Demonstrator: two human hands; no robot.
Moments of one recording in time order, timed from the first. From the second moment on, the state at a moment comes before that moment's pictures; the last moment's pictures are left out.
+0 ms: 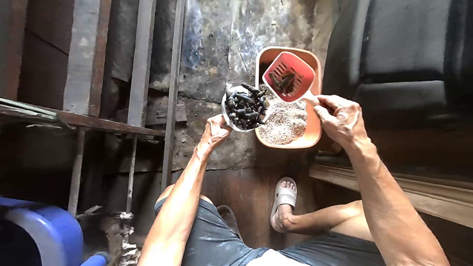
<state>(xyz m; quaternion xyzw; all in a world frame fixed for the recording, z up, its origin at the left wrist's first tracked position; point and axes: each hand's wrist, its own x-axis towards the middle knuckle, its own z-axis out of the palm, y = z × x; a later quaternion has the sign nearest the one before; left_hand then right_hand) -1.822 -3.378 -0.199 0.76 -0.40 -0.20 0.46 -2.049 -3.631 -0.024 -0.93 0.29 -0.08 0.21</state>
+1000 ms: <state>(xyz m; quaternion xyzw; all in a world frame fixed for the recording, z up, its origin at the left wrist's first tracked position) -1.828 -3.382 -0.186 0.76 -0.43 -0.17 0.45 -2.033 -3.566 -0.029 -0.95 0.23 -0.17 0.08</state>
